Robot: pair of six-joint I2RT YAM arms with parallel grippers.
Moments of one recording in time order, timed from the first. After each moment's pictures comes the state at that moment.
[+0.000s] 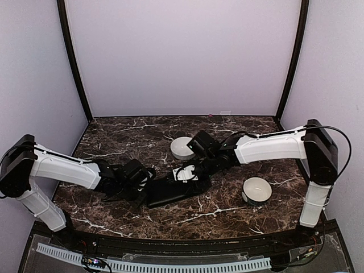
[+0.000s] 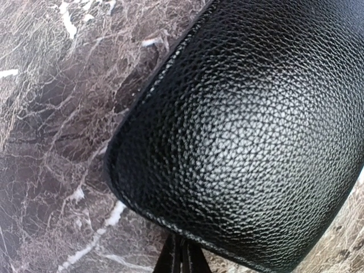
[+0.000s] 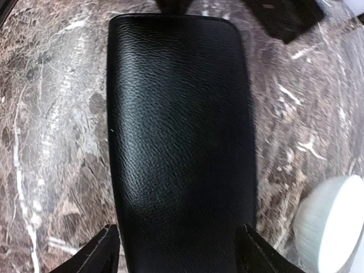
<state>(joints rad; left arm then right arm) -0.94 1.53 0.72 -0.37 -0.18 -0.25 0.96 1.84 1.28 -0.46 -0.20 -0.88</state>
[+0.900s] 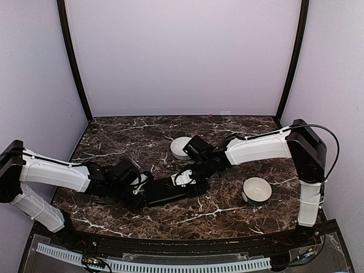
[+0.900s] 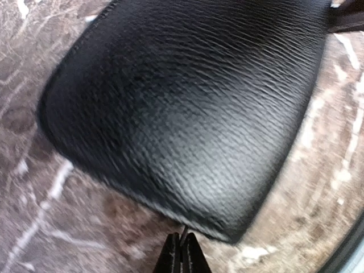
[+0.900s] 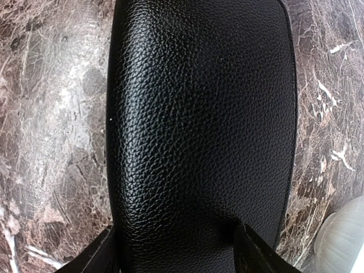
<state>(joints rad) -0.91 1.43 0.64 -0.33 0.04 -0.27 0.97 1.98 1.33 -0.47 -0.22 -0.96</state>
